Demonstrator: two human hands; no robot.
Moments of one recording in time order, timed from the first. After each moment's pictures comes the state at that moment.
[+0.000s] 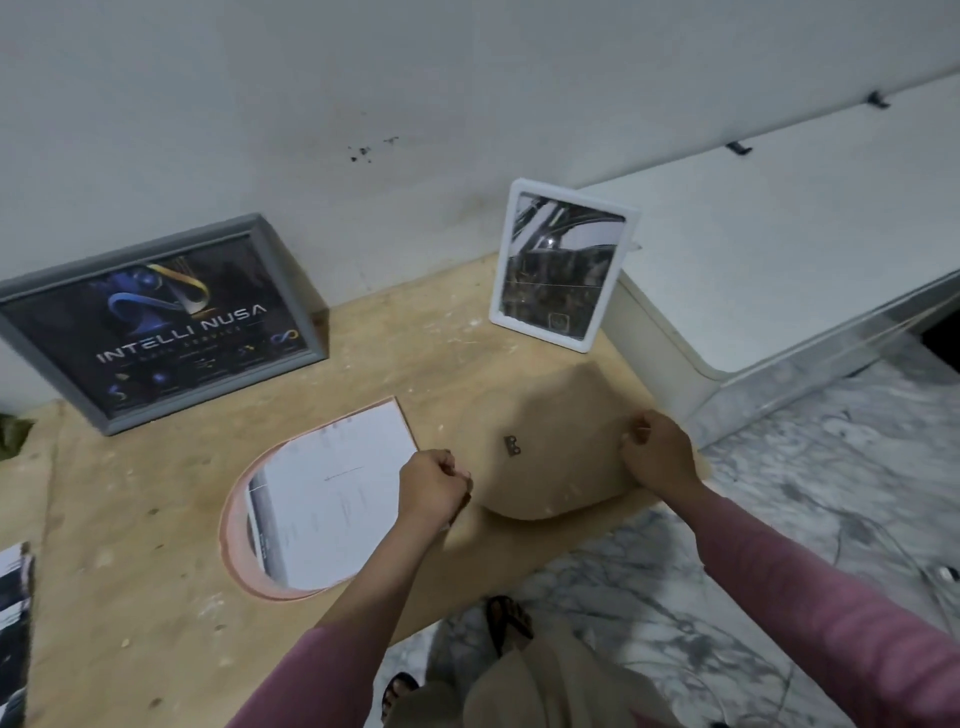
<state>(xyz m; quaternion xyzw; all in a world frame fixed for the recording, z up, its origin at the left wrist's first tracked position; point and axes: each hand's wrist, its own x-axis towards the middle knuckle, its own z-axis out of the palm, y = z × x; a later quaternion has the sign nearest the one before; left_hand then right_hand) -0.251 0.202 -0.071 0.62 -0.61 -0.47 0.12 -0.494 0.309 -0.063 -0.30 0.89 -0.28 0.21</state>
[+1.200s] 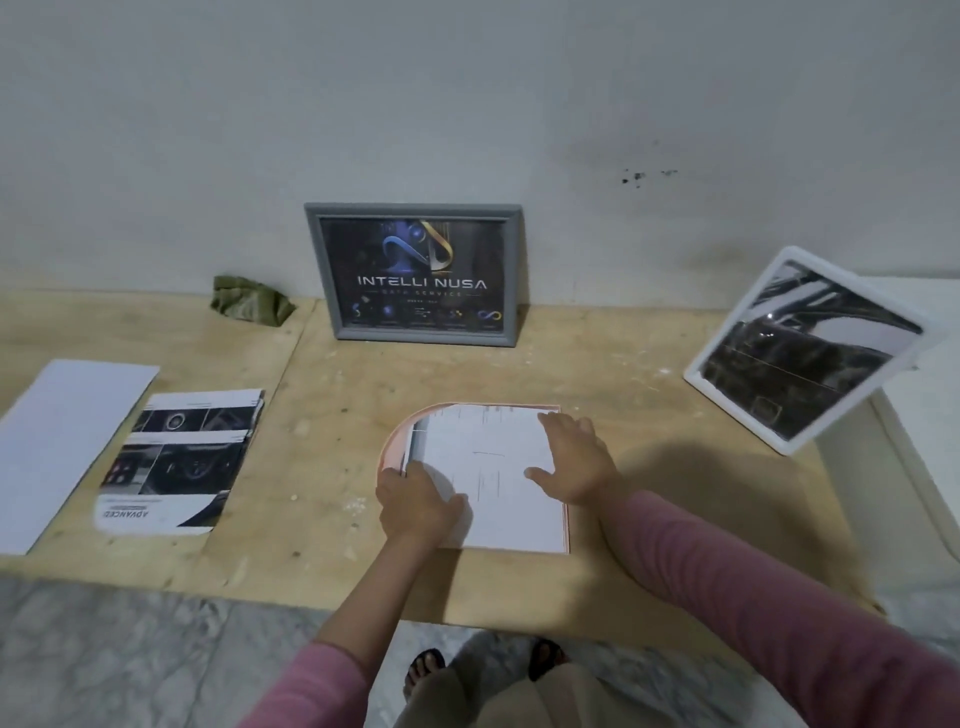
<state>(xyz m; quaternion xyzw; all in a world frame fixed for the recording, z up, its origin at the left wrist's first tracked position) -0.112 0.206 -0.067 0.82 -0.50 -0.28 0.04 -0.319 0.157 -0.079 -0.74 0.63 -0.03 0.24</state>
